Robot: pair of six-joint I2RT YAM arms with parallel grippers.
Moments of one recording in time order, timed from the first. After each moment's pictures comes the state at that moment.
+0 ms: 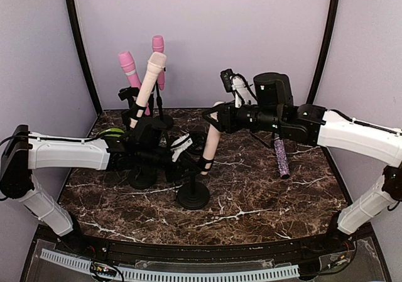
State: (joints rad) left arm -0.88 1.52 0.96 -0.05 0.34 0.20; right arm 0.96 1.44 1.29 -0.16 0.00 0.32
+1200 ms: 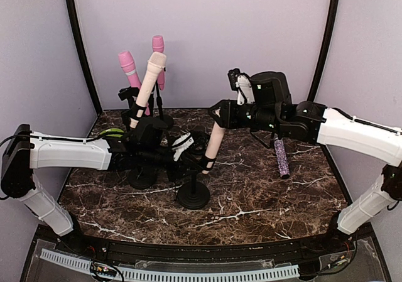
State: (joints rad) left arm -0.88 1.54 0.97 -0.03 0.31 0.20; right arm 0.96 1.45 1.33 -0.24 0.17 0.46
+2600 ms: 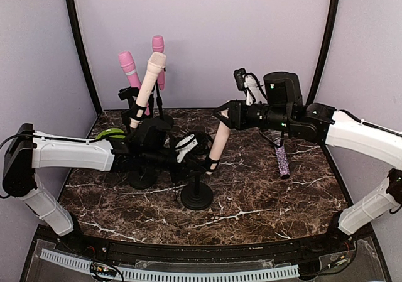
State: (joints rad) left arm -0.91 1.56 0.98 -0.02 0.31 0.20; right arm 0.89 1.37 1.25 -0.20 0.00 0.39
